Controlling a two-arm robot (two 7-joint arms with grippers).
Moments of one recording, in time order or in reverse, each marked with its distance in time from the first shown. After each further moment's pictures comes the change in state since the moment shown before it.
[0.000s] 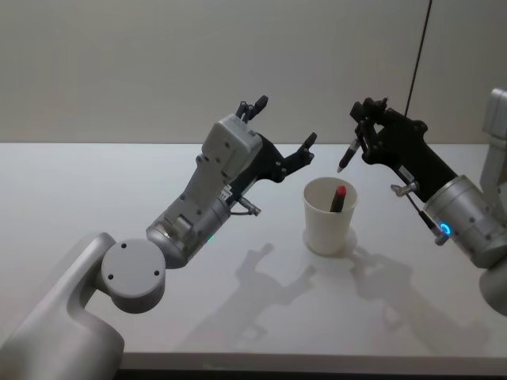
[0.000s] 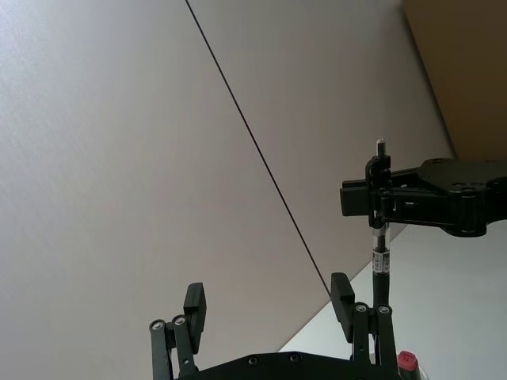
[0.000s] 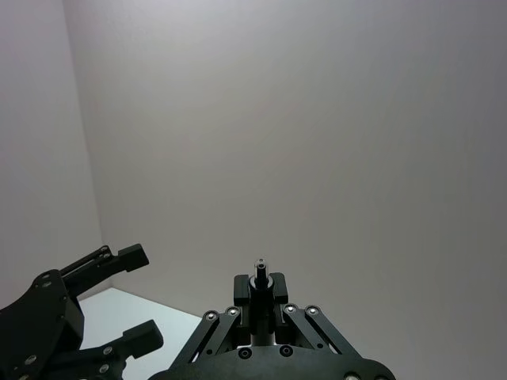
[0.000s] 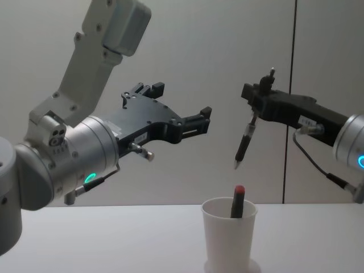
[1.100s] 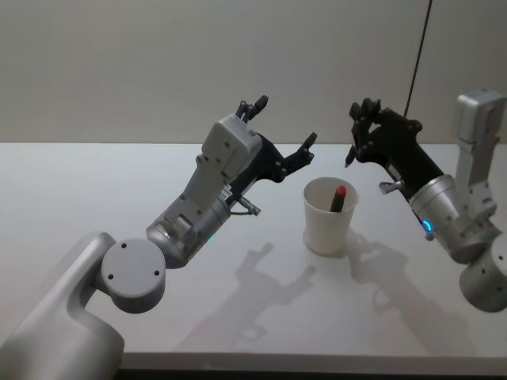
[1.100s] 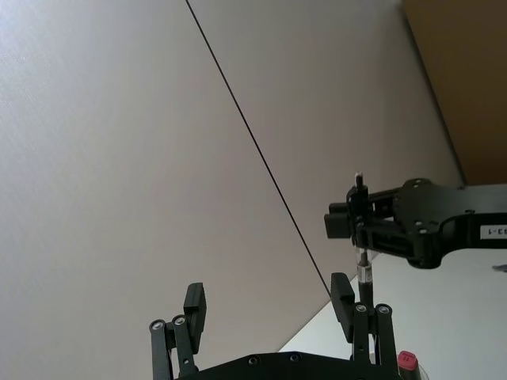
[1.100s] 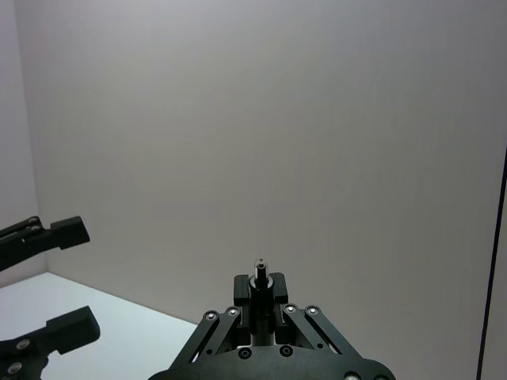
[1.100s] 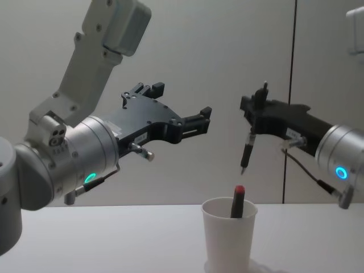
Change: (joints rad) left arm 0.000 0.000 0.000 0.000 0.000 0.000 0.000; right arm 0.050 -0.045 -0.022 0.109 -0.155 -0.078 -0.131
